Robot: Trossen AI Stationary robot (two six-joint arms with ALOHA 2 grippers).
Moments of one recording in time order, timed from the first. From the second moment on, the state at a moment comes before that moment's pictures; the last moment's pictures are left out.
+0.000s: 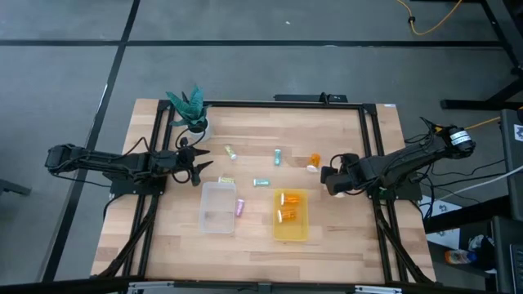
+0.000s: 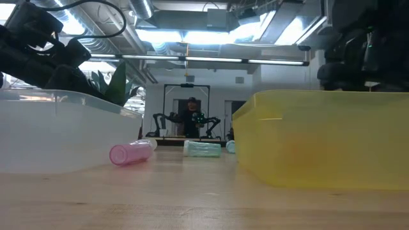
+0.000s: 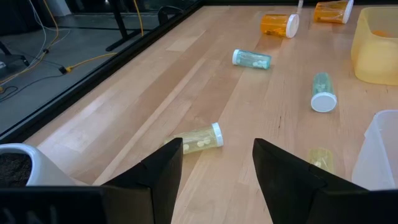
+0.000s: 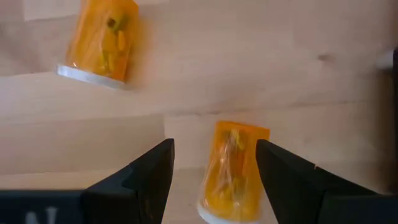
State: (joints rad) left arm 0.03 0.45 0.01 0.06 -0.41 -0.07; right arm 0.28 1.21 0.70 -1.02 0.30 1.96
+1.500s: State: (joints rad) left arm 0.03 0.45 0.01 0.06 -0.41 -0.07; right arm 0.28 1.48 0.70 -0.93 0.32 1.82
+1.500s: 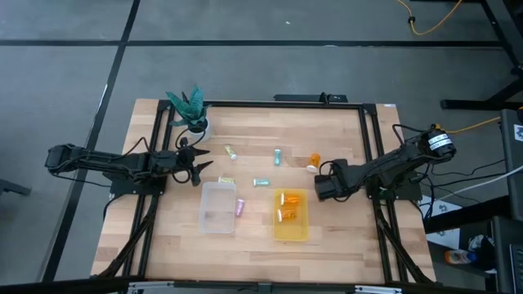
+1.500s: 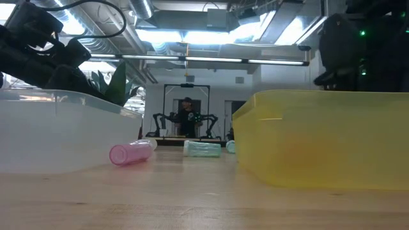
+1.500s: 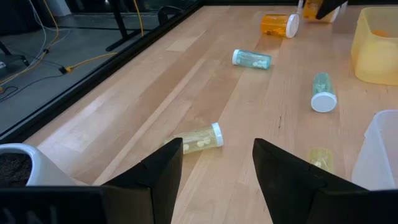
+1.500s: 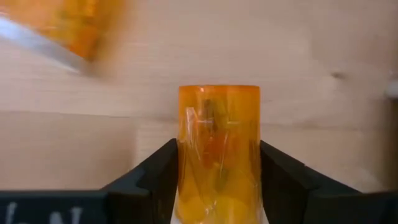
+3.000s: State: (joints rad) left arm 0.03 0.45 0.01 0.06 -0.41 -0.07; right arm 0.39 1.48 0.99 -0.30 0.05 0.94
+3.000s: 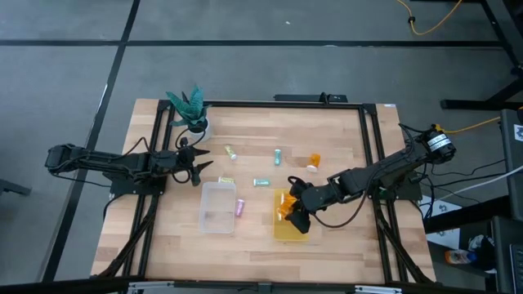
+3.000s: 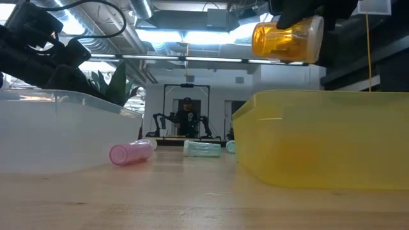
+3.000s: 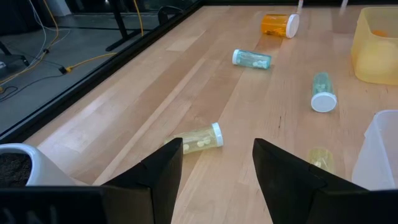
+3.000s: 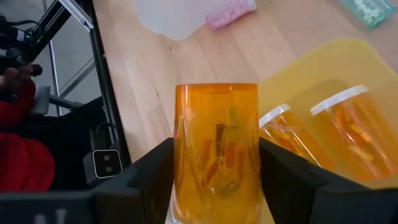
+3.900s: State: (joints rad) left arm 0.03 0.45 0.01 0.06 -0.41 -0.07; right arm 0.36 1.48 0.99 -0.36 0.45 0.93
